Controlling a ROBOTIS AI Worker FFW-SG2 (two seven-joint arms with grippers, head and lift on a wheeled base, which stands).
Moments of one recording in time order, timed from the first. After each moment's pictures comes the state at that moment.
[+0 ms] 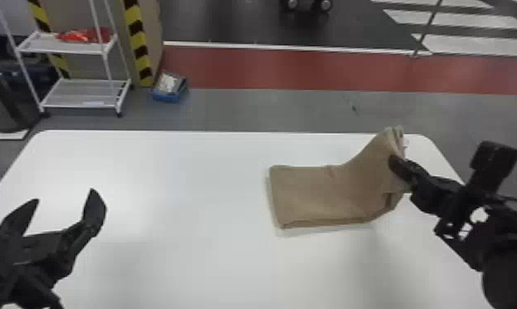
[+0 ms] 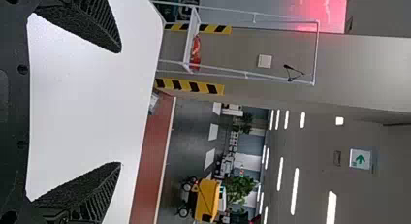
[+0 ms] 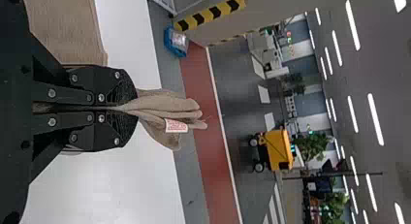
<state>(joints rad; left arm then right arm) 0.44 0.00 0.17 -2.00 0.18 0.09 -0.02 0.08 -0.14 -0.30 -1.90 -0.30 0.63 0.25</state>
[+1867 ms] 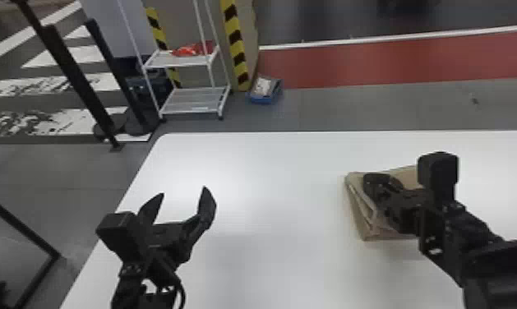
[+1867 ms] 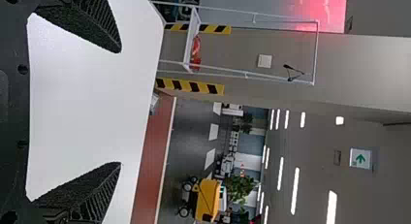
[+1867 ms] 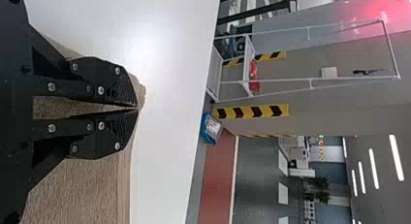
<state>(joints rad) 0.46 0.00 0.17 -2.02 0.18 0.08 -0.02 -0.06 -0.10 0.24 -1.59 -0.10 0.42 0.22</state>
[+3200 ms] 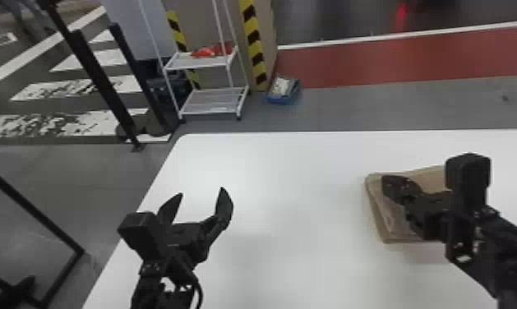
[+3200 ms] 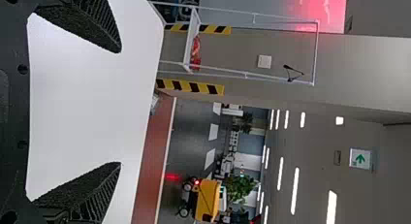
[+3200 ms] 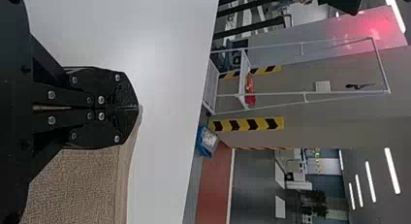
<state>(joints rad) 0.46 0.00 0.18 -2.01 0.19 0.08 -0.03 -0.03 -0.10 0.22 -1.65 -0.09 0.43 0.27</state>
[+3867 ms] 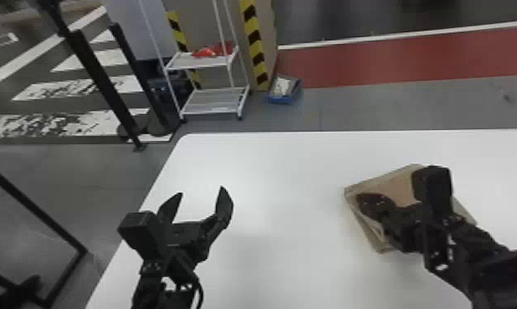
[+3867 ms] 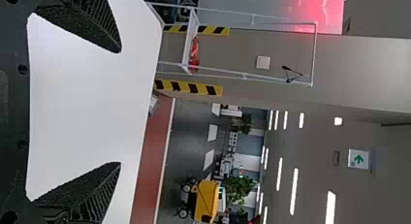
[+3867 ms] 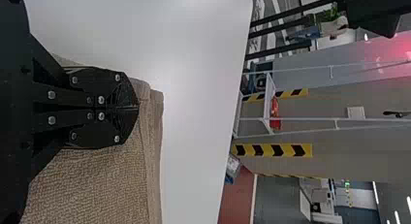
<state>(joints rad) 0.47 0.00 0.19 -2.02 0.19 0.08 -0.03 -0.06 -0.09 0.31 -1.56 -0.07 0.46 0.34</state>
